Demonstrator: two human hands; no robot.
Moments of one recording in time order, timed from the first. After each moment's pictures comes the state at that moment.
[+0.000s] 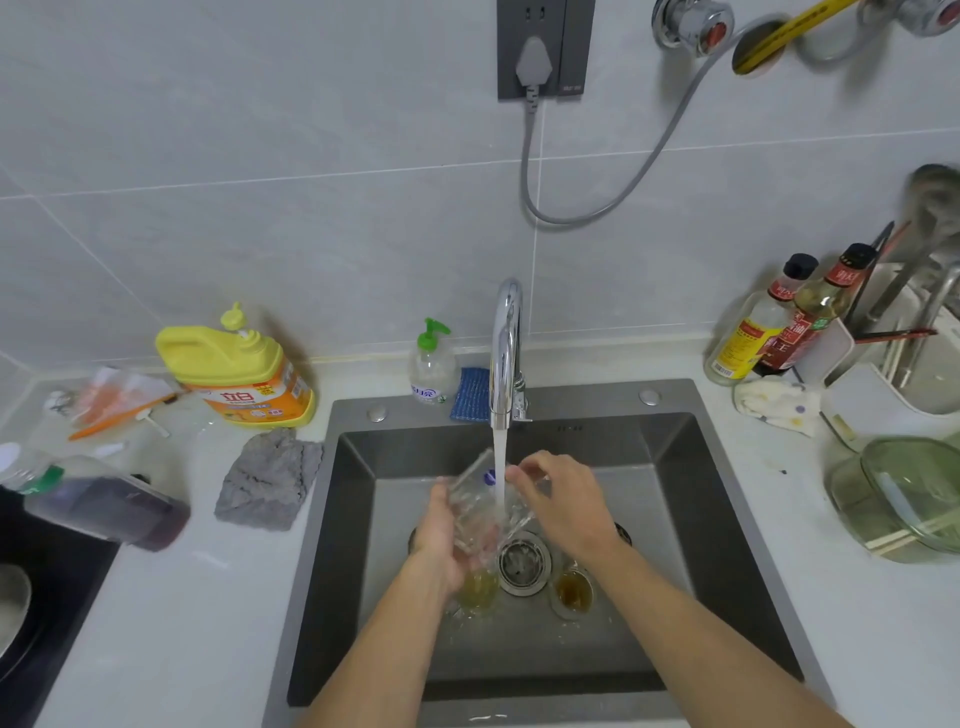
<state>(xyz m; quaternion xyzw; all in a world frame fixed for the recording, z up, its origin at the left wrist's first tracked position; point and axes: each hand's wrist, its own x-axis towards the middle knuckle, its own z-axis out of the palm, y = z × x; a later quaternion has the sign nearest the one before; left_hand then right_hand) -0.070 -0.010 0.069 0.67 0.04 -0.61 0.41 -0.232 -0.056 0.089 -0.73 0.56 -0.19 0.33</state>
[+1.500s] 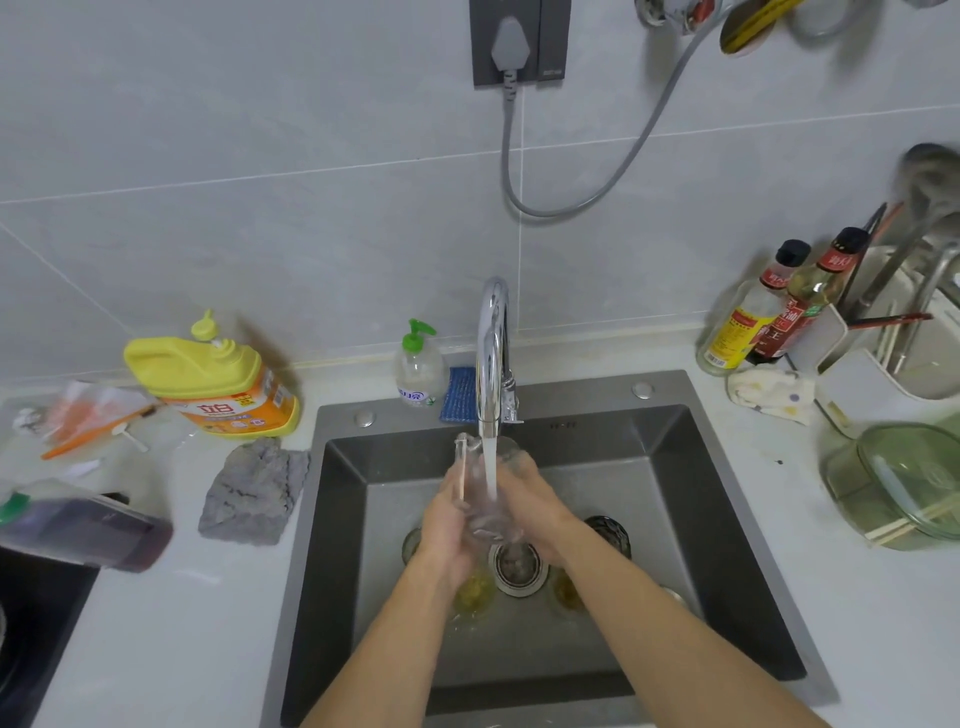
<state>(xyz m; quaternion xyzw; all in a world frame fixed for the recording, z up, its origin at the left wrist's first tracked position) -0.082 -0.027 0.079 0.58 -0.05 -0.66 0.47 -0.193 -0.064 0.089 -0.39 0.58 -0.20 0.69</state>
